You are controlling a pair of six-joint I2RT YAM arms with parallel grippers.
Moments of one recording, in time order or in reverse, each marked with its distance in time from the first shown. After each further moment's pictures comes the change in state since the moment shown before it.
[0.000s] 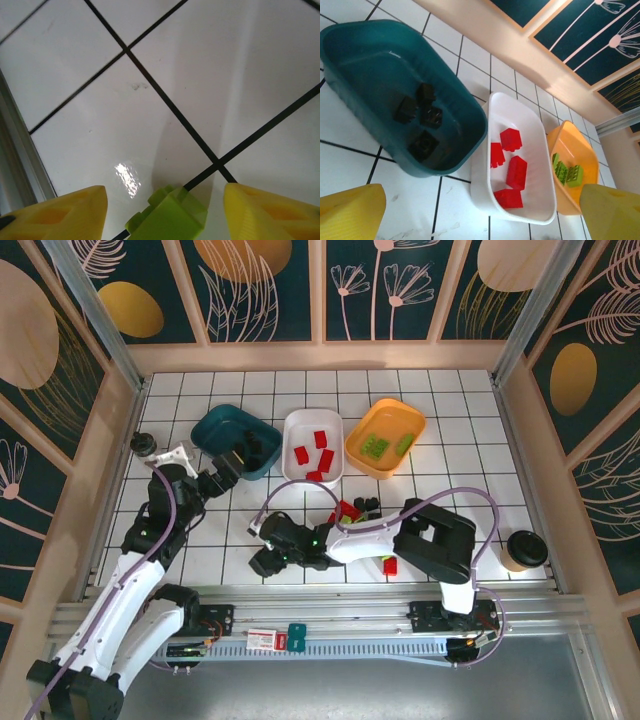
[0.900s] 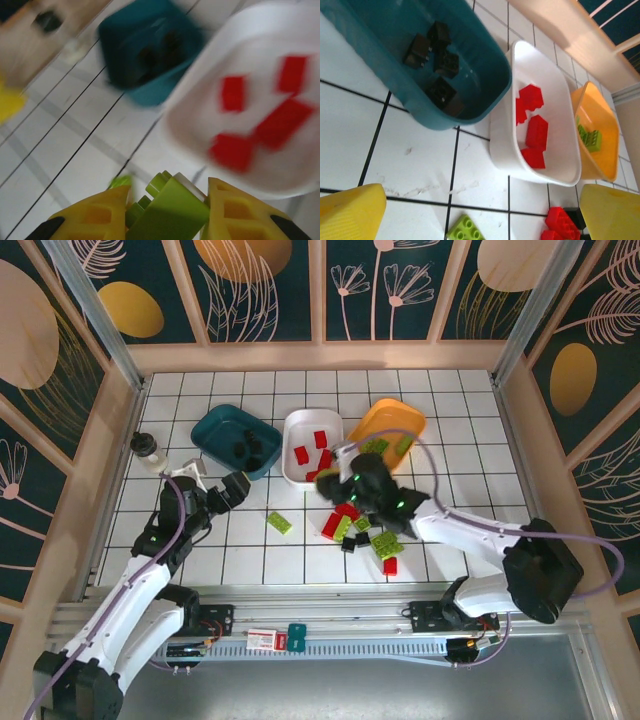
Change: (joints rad) left arm -0.008 0.016 -0.146 0.033 0.088 -0.016; right arm -0.493 -0.573 -0.282 0.072 -0.001 -0.008
